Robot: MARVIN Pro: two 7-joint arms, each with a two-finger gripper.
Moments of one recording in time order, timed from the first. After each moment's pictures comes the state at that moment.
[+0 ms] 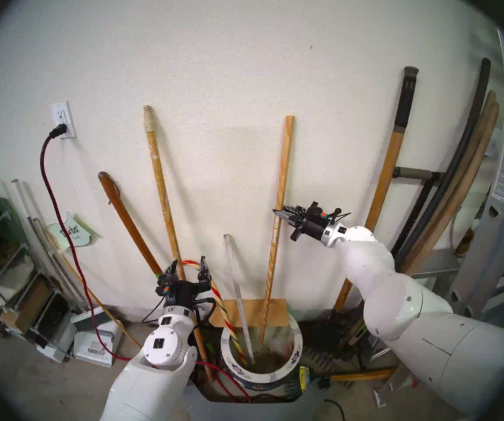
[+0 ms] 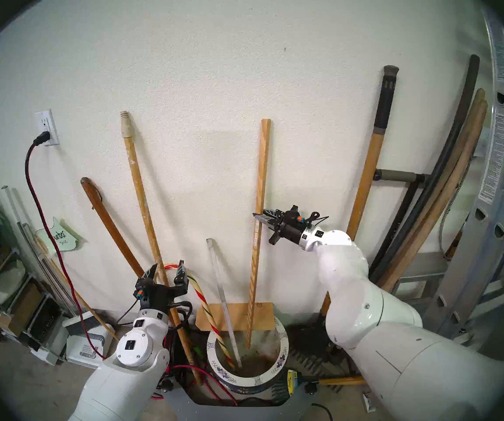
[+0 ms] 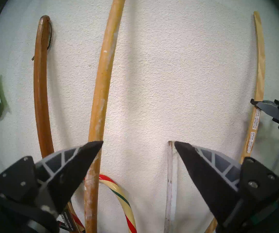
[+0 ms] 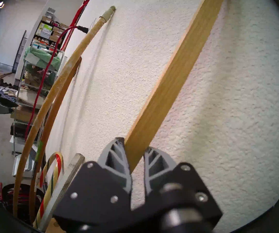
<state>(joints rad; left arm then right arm) 1.78 -1.37 -1.34 -1.56 -0.35 -0.33 0.23 -0.72 -1.54 2.11 -0.41 -0.52 -0.75 1.09</state>
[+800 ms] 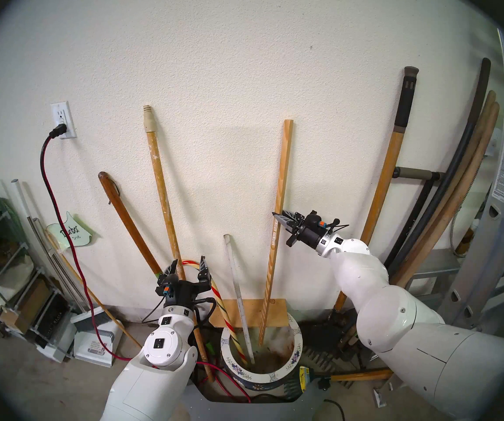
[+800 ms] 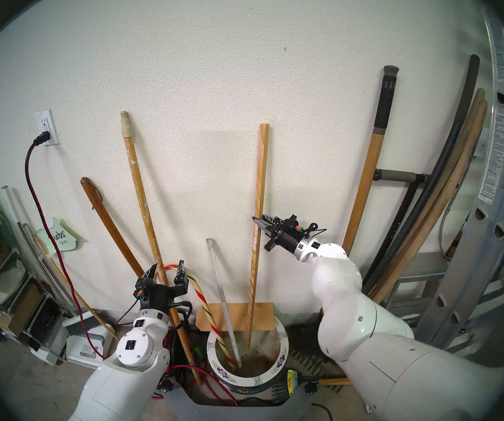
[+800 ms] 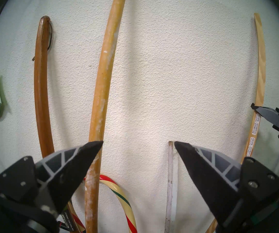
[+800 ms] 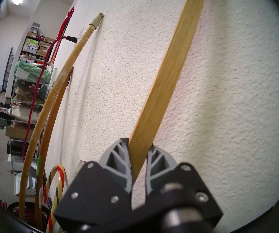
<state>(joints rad) 1.78 -1.37 -1.34 -1.56 -0.34 -0.33 0.23 -0.79 -1.59 2.16 -0.43 -0.45 -0.74 1.09</state>
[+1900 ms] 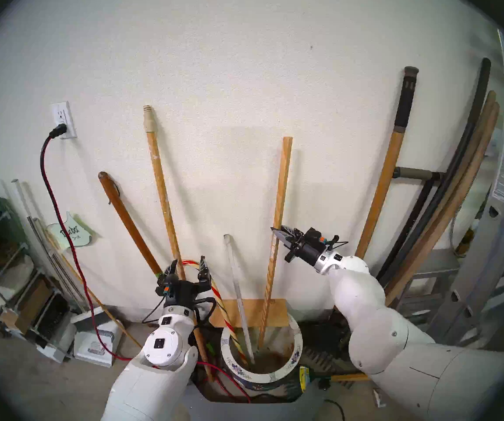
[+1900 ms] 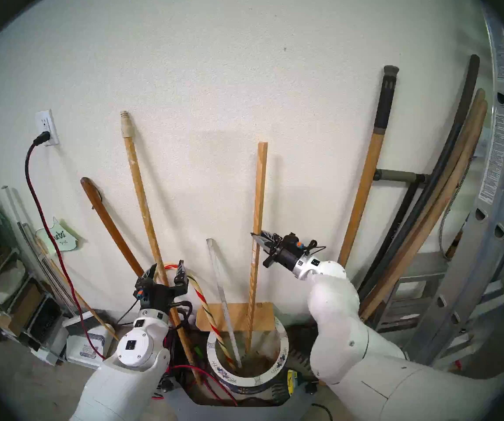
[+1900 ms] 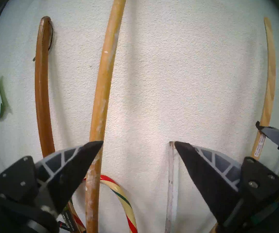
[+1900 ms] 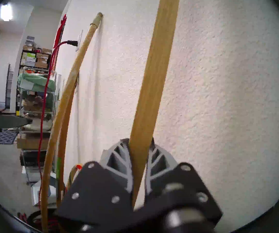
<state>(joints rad) 1.78 -1.37 -1.35 -1.56 -0.34 -0.33 0.24 -0.92 -1.62 2.20 -0.53 -0.38 -0.65 1.19</state>
